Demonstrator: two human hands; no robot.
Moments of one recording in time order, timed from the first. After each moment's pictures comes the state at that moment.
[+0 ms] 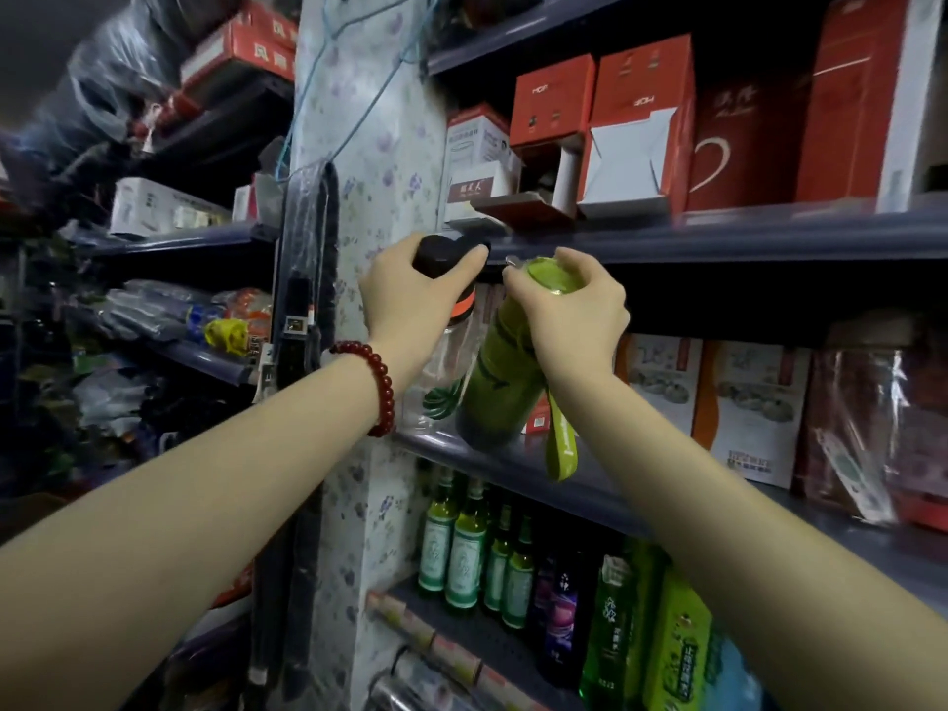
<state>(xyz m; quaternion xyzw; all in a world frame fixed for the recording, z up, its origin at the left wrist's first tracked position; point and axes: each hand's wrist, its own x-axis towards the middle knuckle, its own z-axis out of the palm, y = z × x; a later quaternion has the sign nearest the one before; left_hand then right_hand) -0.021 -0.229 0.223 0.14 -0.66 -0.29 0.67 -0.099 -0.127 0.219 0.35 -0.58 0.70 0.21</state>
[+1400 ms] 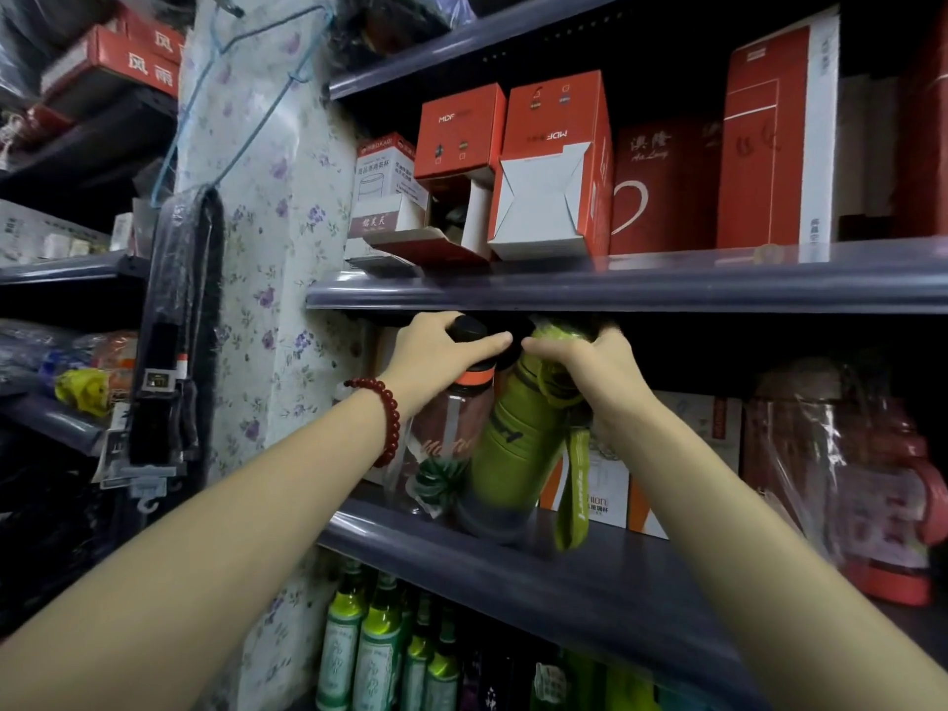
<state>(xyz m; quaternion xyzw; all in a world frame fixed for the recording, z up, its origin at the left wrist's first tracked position) -0.161 -0.249 0.247 0.05 -0.80 -0.33 0.51 -0.231 -0.096 0.245 0.34 -0.64 0.69 0.07</state>
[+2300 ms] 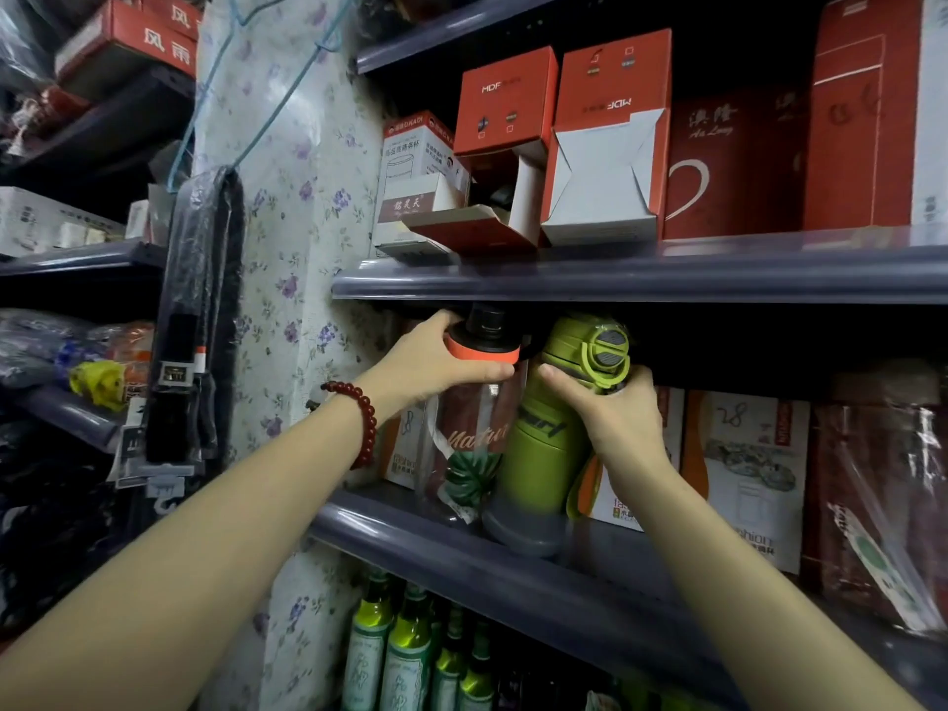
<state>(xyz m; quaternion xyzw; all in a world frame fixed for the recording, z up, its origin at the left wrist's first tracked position) -0.158 -0.312 0.240 0.04 -0.85 -0.34 0.41 -0.272 -0.147 0.196 0.33 -0.60 0.72 0.16</state>
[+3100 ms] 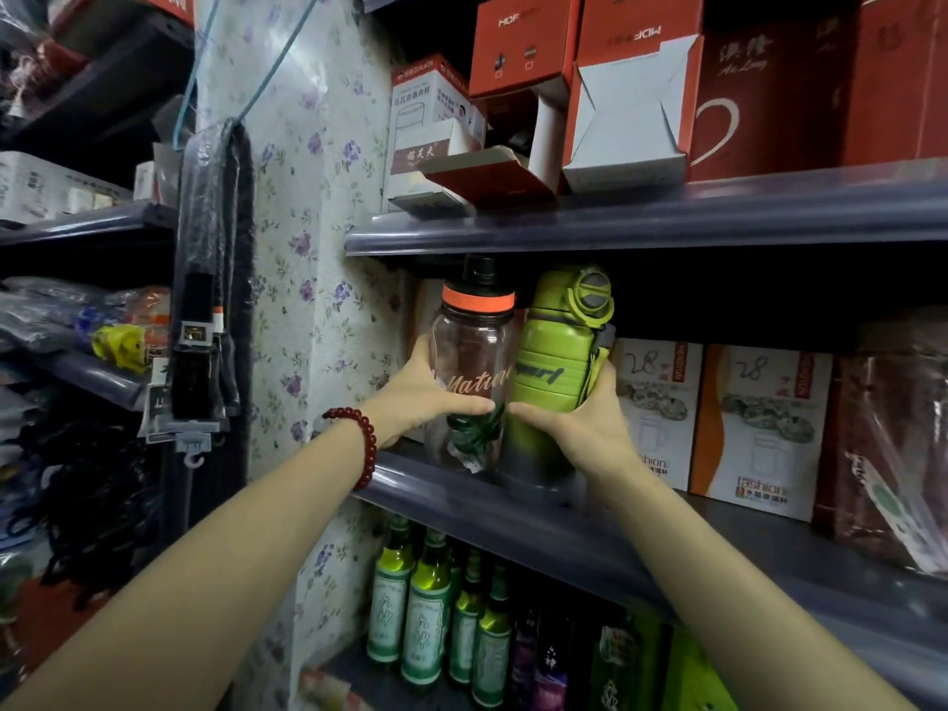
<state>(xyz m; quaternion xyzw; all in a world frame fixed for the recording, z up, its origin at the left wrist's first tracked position) -0.166 -0.341 0.165 0.06 -0.81 -0.48 0.35 -0.262 -0.173 0.145 0.35 -0.68 0.63 0.09</state>
